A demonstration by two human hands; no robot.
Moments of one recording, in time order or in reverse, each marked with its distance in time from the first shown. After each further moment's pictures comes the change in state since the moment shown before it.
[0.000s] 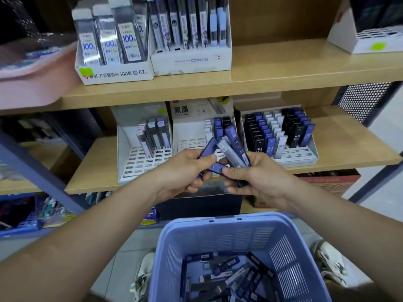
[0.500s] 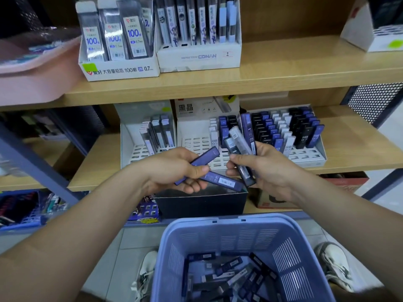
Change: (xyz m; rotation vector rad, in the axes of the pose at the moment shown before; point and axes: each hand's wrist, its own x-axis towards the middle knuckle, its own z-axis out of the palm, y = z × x) left_hand -0.004 0.006 -0.033 0.130 -0.088 -0.109; right_hand 0.015 -0.010 -0.003 0.025 0.044 -0.017
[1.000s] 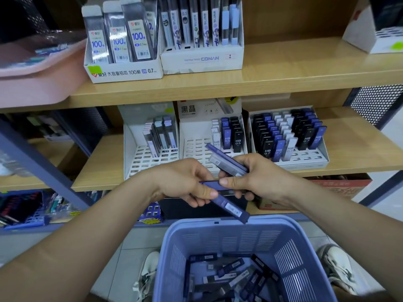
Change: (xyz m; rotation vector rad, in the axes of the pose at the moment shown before) left_hand 0.001 -0.005 0.009 0.240 -0.105 0.003; right_hand -0.002 0.010 0.005 -0.480 -0.200 -0.082
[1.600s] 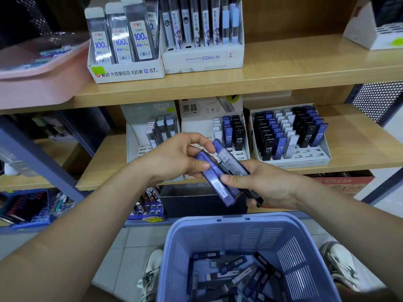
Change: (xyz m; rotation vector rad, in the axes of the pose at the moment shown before) left_hand -0.013 0.014 -0.011 -0.108 0.273 0.239; right_hand -0.013 -0.006 0.004 0.145 -0.132 0.150
